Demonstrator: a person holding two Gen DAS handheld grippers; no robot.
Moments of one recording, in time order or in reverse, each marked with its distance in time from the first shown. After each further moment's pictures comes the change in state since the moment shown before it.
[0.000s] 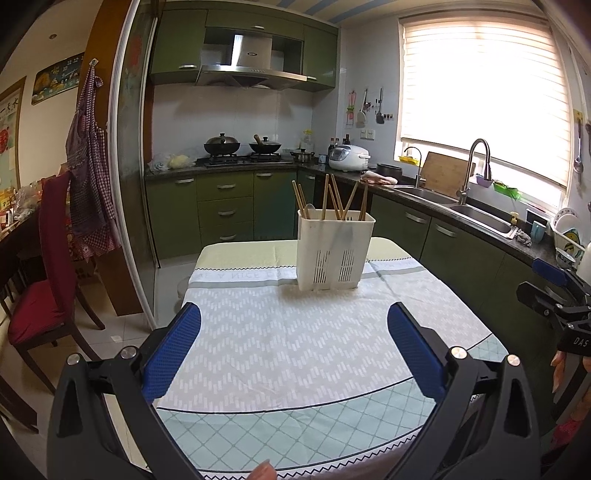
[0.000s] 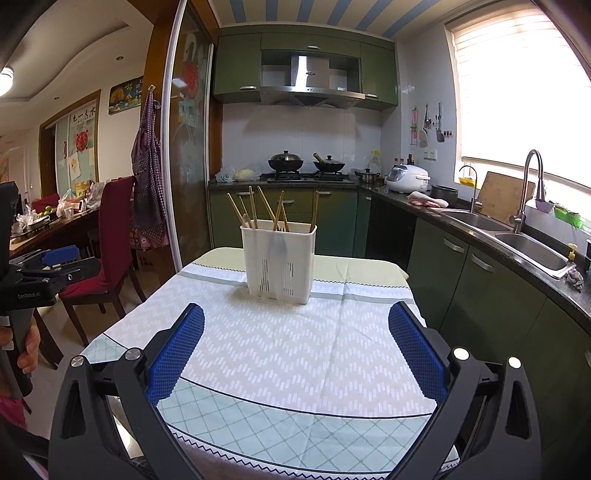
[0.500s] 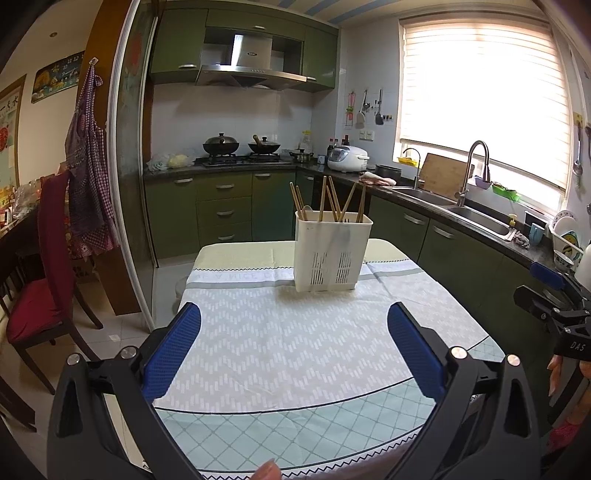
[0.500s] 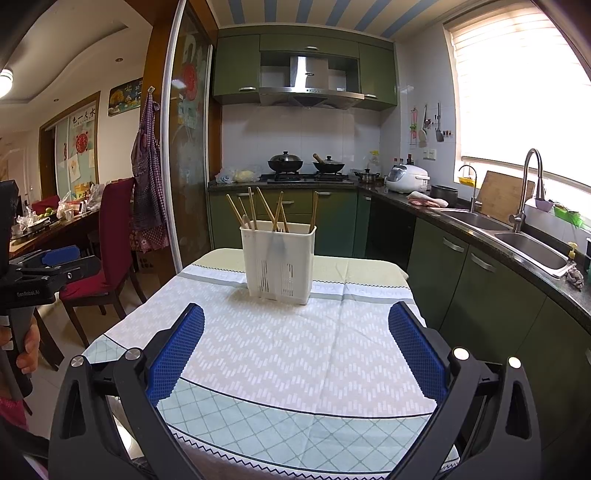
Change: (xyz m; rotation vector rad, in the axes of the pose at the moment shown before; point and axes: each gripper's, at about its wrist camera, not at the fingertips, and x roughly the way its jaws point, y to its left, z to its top) left arm 0.000 0.001 -0.001 -0.006 -0.001 -0.004; right arm 0.000 0.001 0.001 0.004 -0.001 -0.001
